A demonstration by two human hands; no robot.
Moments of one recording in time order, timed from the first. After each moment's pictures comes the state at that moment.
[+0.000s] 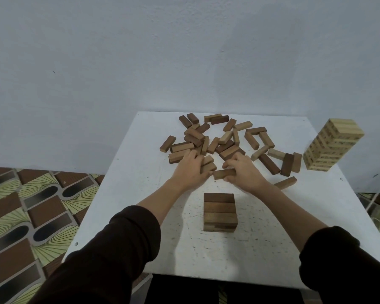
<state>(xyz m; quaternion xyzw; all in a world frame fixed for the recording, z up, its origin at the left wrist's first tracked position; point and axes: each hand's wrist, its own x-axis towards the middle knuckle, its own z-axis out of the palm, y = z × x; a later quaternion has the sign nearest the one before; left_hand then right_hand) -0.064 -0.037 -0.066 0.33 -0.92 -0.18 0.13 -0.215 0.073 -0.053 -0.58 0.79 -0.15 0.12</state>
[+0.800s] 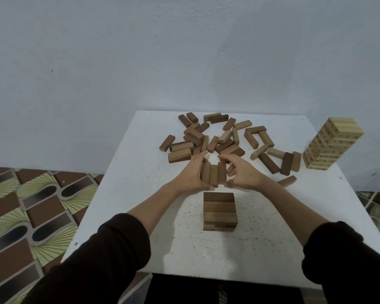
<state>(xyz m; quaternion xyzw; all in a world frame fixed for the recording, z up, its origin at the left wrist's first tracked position) -0.056 -0.028 -0.067 0.29 -0.86 -0.41 0.10 -0.213 0.075 -0.040 -0.56 0.73 -0.25 0.29</state>
